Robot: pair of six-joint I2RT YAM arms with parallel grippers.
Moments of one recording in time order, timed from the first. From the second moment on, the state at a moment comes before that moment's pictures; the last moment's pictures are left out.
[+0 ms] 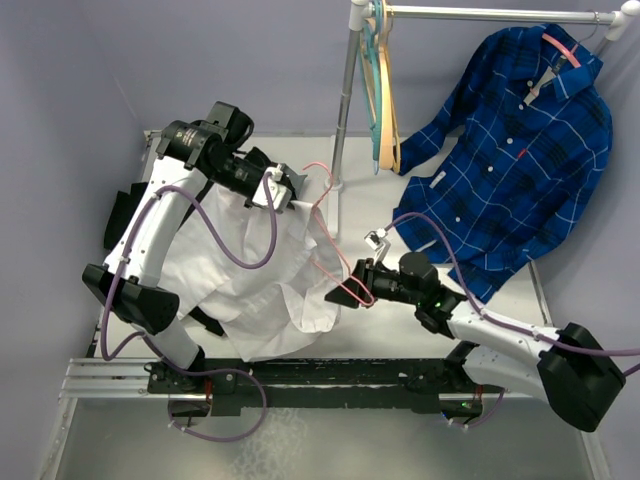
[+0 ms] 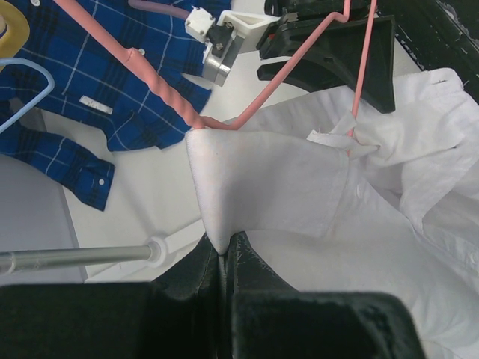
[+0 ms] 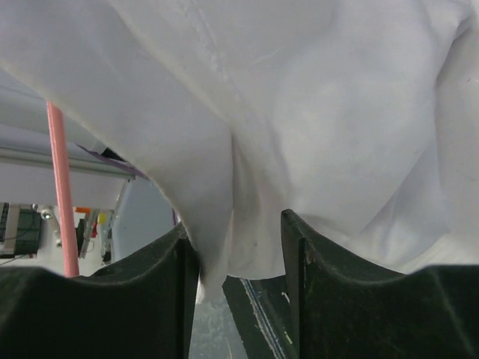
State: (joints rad) left arm -0.40 1.67 2.01 -1.52 1.02 1.63; right arm 0.74 1.04 0.35 0.42 -0.48 0.84
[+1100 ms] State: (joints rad) left arm -0.40 1.67 2.00 -1.51 0.80 1.68; right arm 0.86 0.73 0.47 -0.15 0.02 0.85
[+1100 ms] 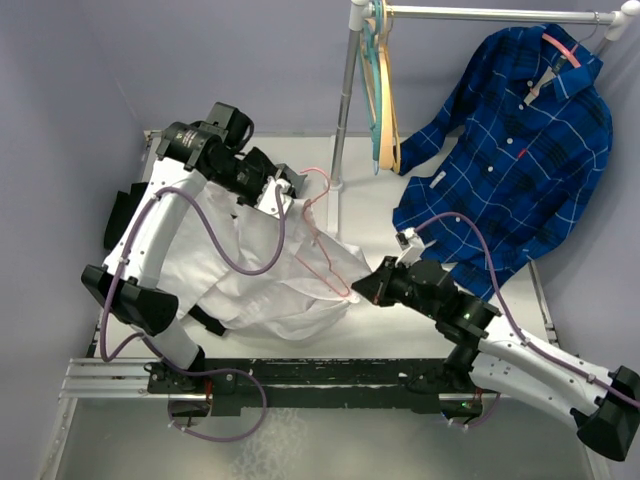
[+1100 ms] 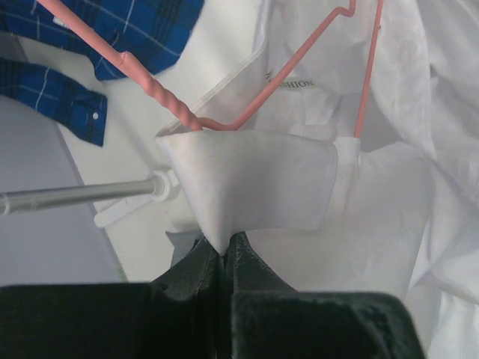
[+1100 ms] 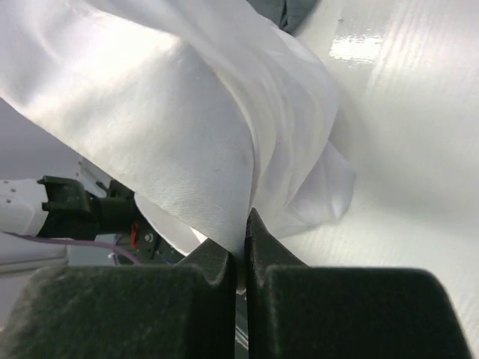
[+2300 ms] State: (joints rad) left arm -0.52 1.48 1.47 -0.66 0.12 1.50; right arm 0.86 1.01 0.97 -0.54 -0.01 0.72
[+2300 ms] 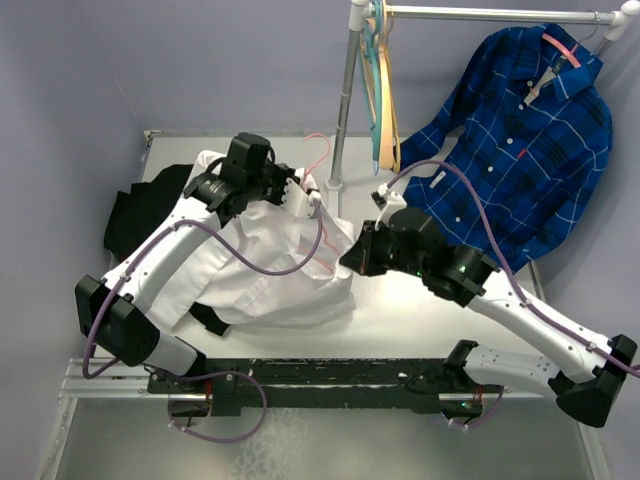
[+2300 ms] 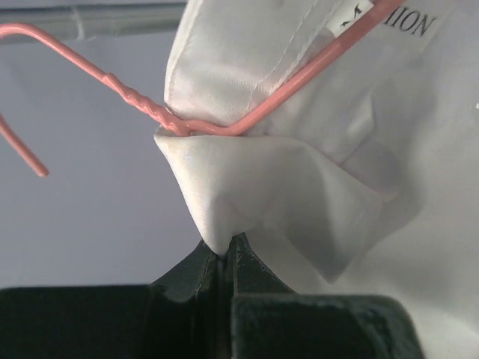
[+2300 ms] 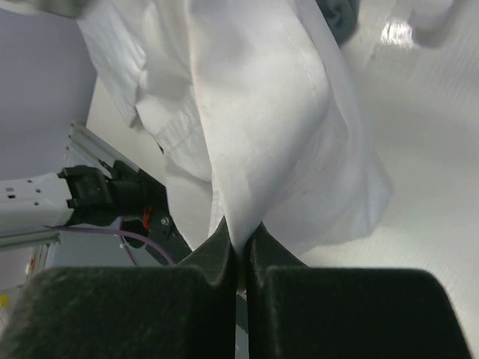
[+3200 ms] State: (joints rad) left arm -0.57 1.32 1.35 -0.50 0.14 0.79; right arm 0.83 1.25 0.98 0.00 -0.15 0.79
